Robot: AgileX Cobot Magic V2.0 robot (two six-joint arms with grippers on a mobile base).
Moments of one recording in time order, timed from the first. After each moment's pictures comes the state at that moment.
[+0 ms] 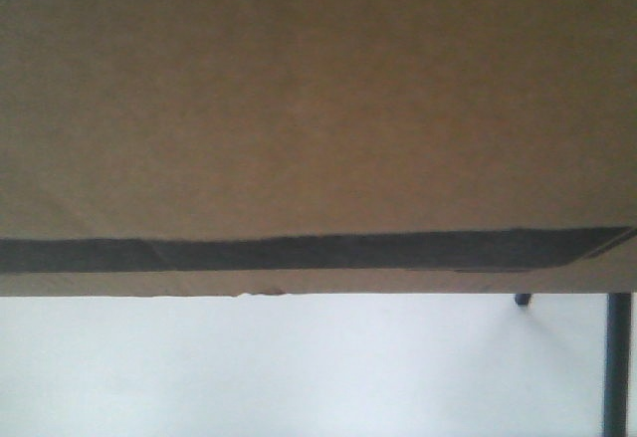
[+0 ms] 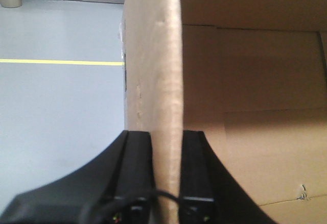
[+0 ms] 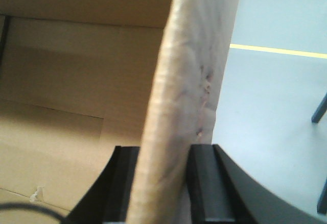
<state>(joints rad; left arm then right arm) -0.22 0.16 -0.87 -0.08 0.96 -0.03 0.18 0.41 -0.87 0.23 0.85 -0.03</state>
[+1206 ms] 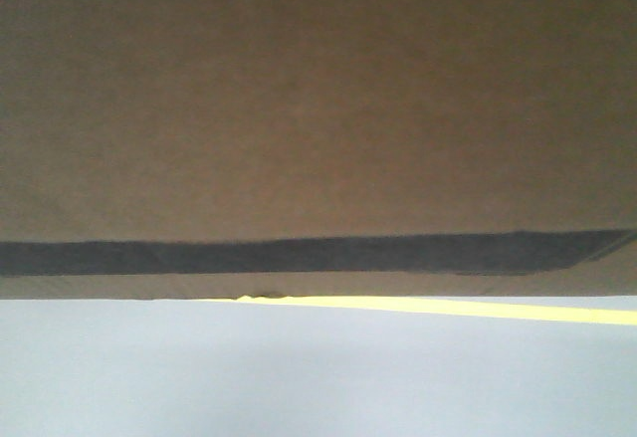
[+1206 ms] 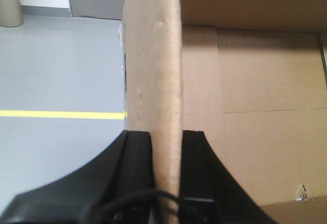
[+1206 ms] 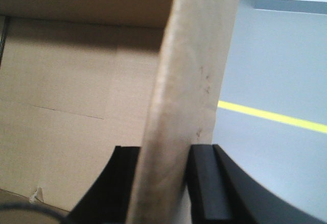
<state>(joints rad) -0.22 0.16 -0.87 -0.08 0.96 -0.03 0.18 0.41 -0.87 0.23 0.85 -0.03</state>
